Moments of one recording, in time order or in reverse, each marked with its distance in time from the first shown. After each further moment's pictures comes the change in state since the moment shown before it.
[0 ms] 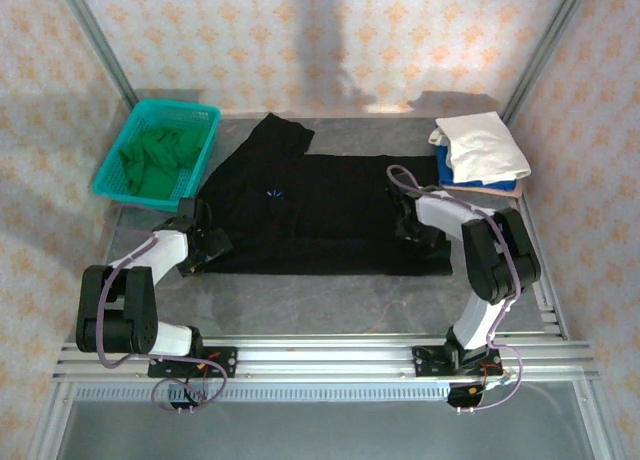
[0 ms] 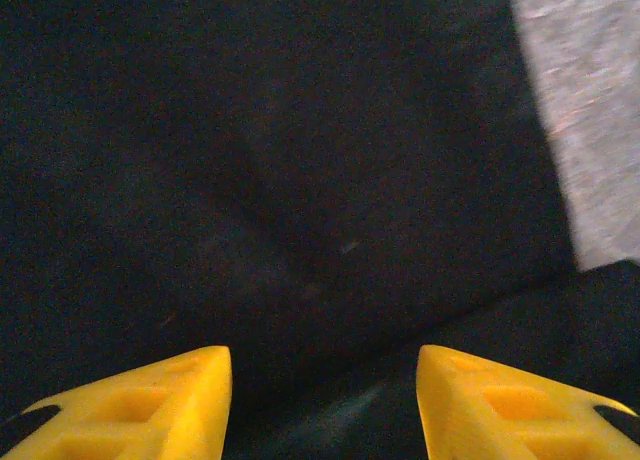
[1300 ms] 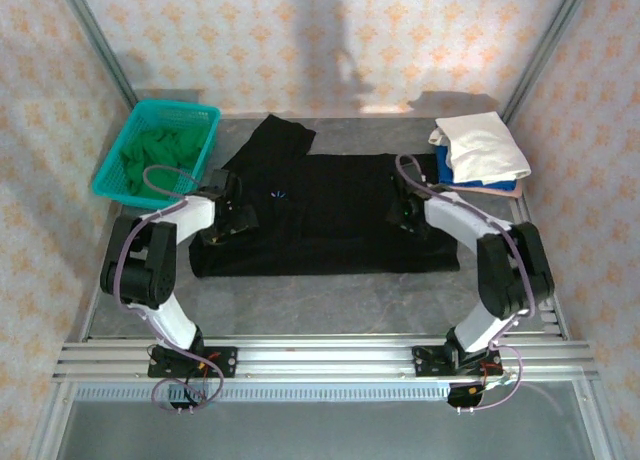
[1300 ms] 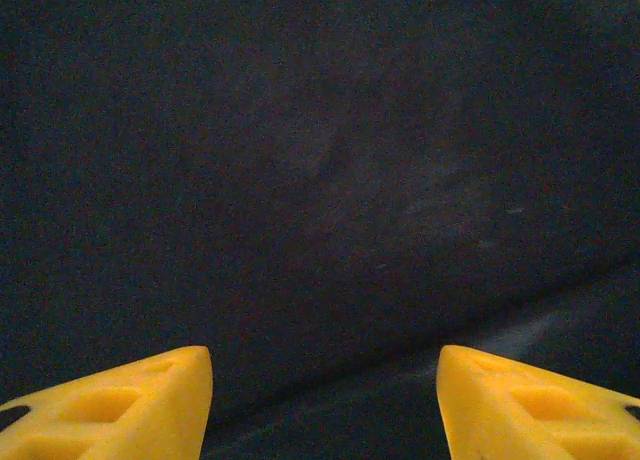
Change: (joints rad) left arm -0.158 0.298 0.293 0.013 -0.023 0.039; right arm 0.027 -0.093 -0.009 0.119 -0.167 0.051
